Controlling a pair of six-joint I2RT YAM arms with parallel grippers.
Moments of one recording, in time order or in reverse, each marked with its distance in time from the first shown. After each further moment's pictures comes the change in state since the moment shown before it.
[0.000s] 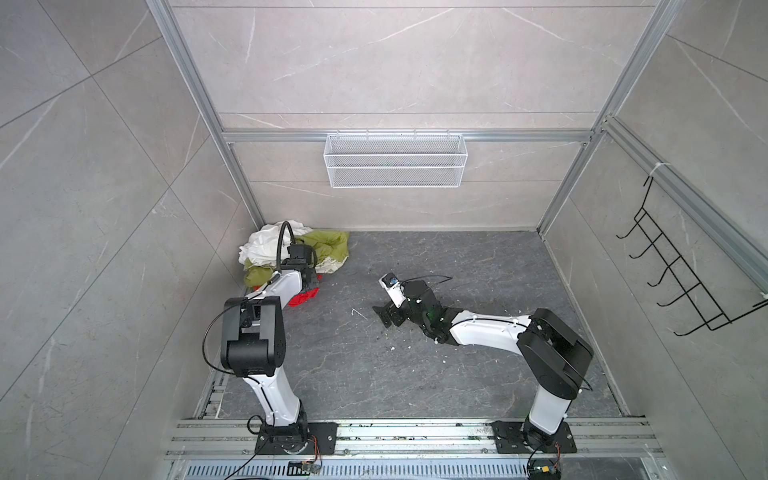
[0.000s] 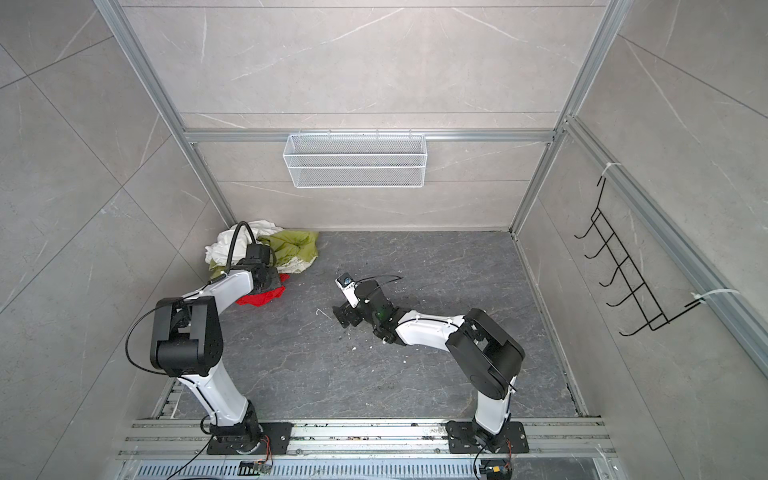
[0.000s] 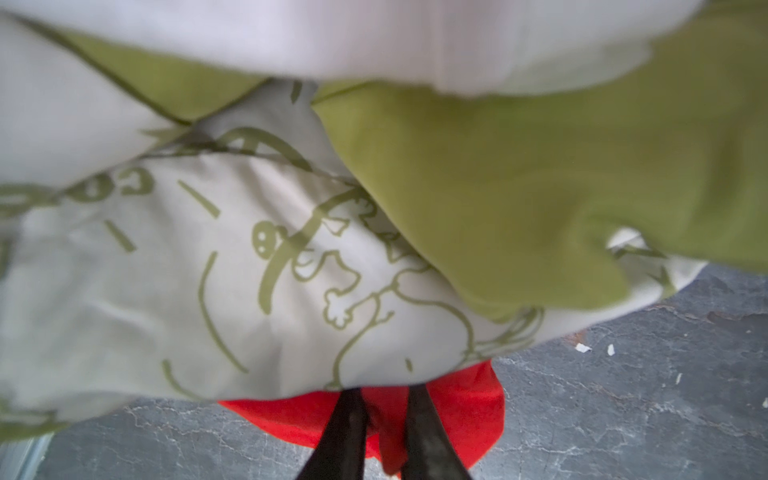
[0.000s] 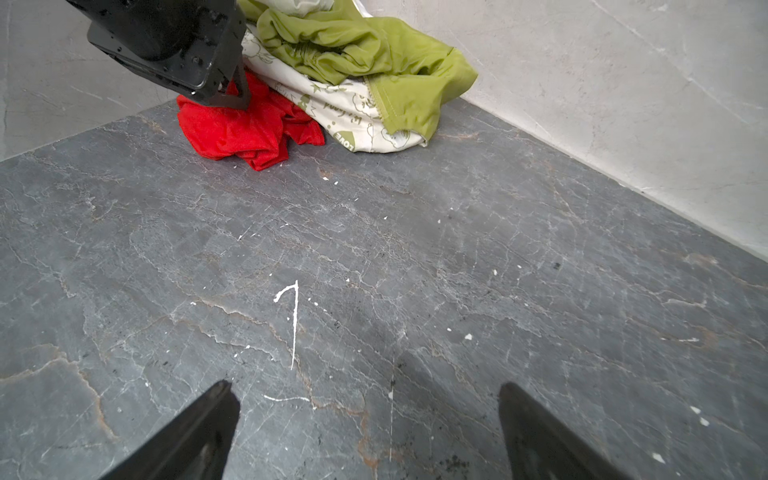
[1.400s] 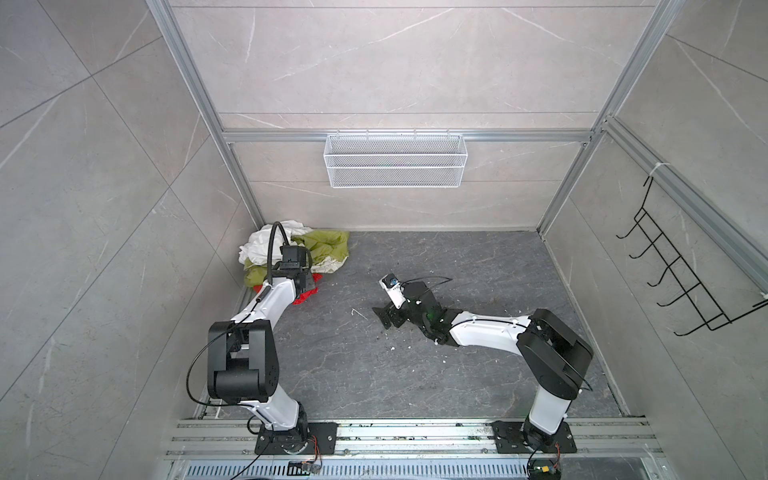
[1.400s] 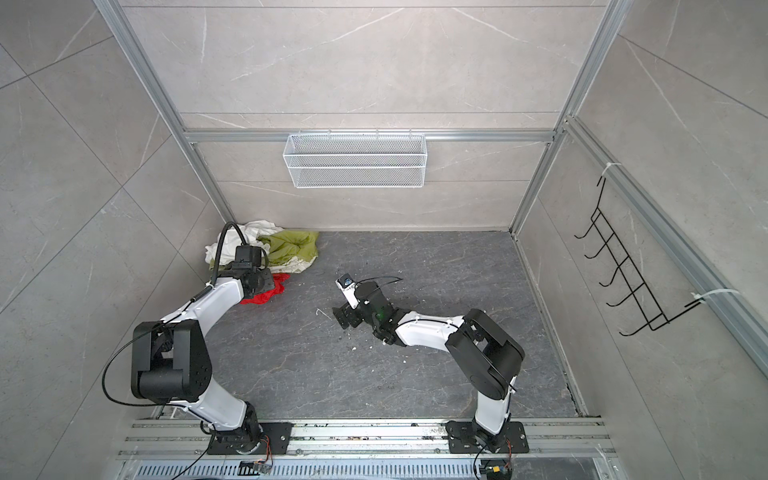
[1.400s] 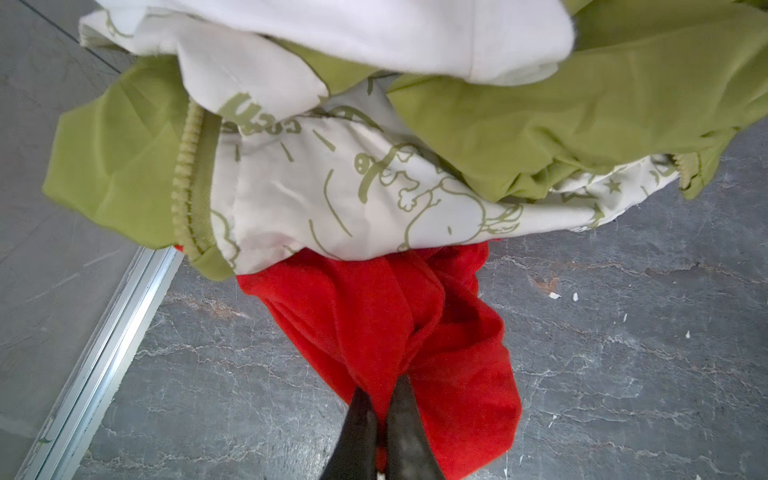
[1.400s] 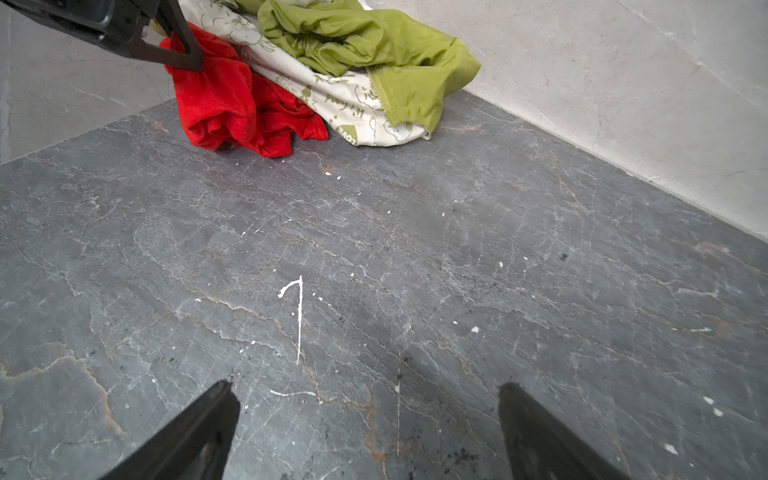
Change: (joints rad) left arm 0.000 -0.197 -0.095 -0.046 -0.001 -0.019; right arm 0.006 0.000 -0.010 0.000 0.001 0.024
